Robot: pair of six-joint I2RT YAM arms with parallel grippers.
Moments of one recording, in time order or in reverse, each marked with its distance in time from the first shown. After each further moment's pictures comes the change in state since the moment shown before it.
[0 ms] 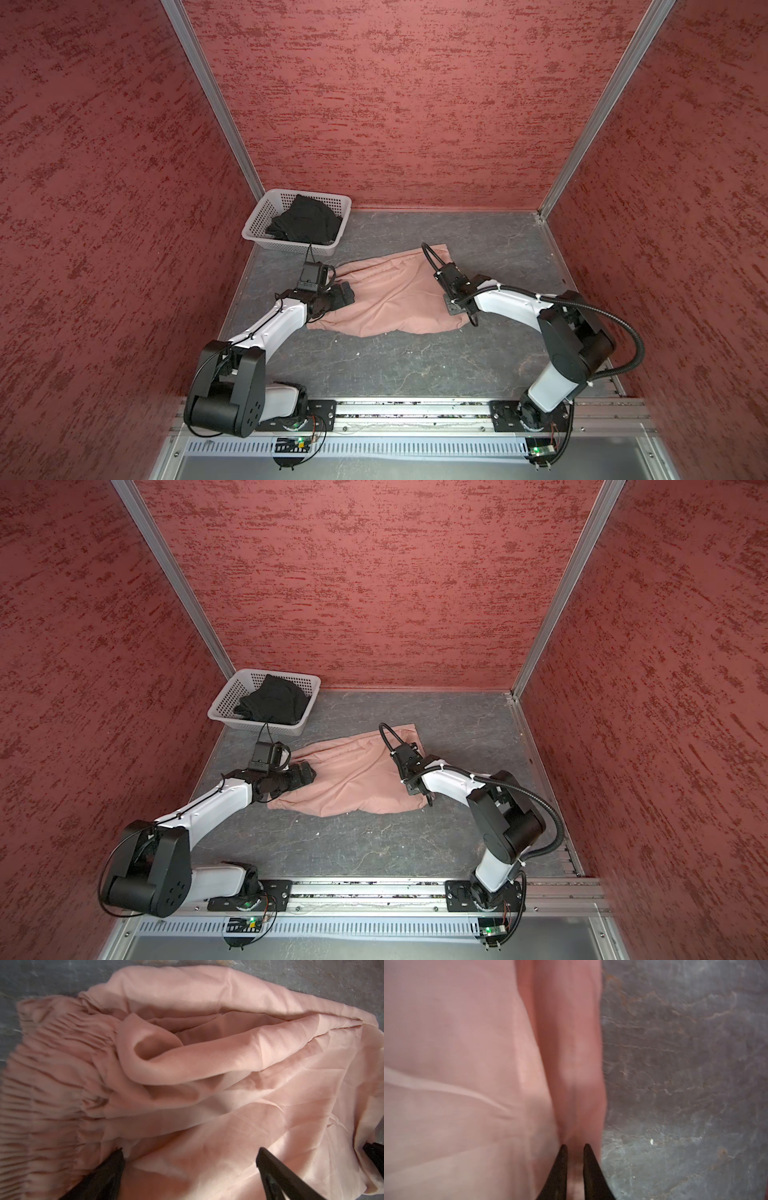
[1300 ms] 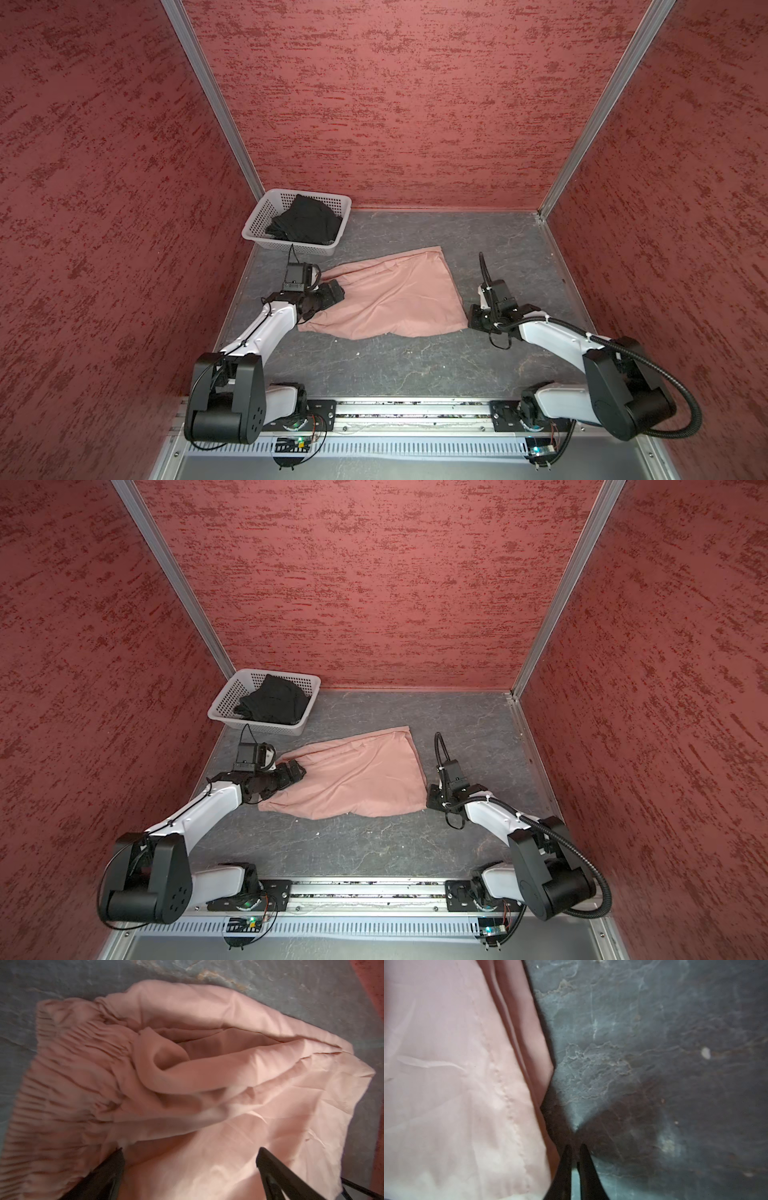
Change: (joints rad) left arm 0.115 -0.074 -0.008 -0.032 0.105 -0.005; right arm -0.219 -0.335 -0.402 0.286 -0.550 0.231
